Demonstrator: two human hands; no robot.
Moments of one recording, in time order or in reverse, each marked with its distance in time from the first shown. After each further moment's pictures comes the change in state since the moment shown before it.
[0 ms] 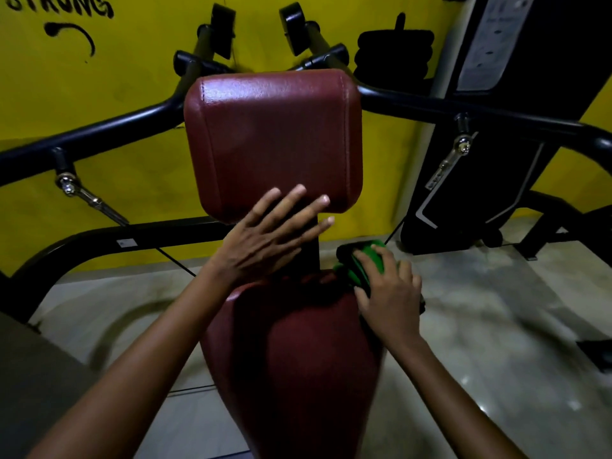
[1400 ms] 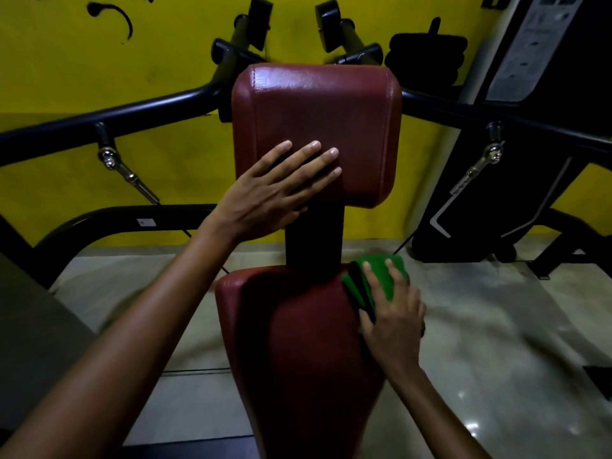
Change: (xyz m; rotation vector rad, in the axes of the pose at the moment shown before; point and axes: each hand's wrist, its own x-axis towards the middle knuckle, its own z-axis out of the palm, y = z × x) left_hand 0.002 -0.052 -0.018 -0.001 -0.052 -0.042; right_hand -0.038 -0.027 -0.002 0.088 0.032 -0.033
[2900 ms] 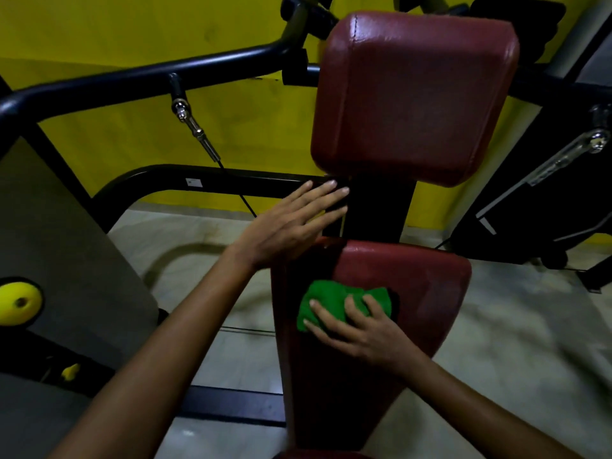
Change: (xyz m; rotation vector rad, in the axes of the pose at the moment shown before) left_hand -0.105 0.037 -0.005 -0.492 -0.183 -0.173; right_hand -0.033 -0.050 0.038 -0.125 0.041 -1.161
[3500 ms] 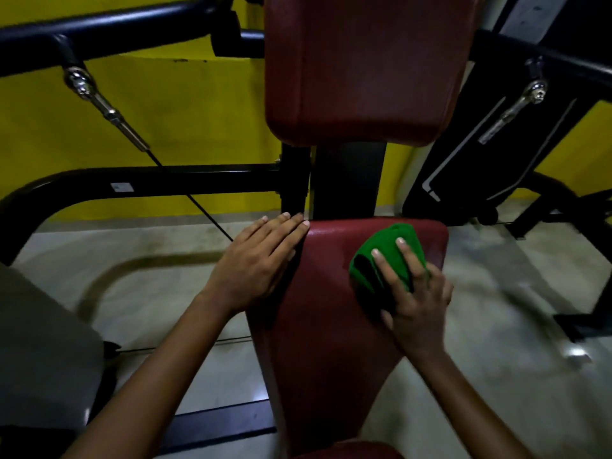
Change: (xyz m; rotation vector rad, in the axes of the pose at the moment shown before) left_hand -0.049 0.036 0.051 -0.164 -0.024 -0.157; right_hand -0.041 -0.002 -0.007 -0.088 -0.018 0.904
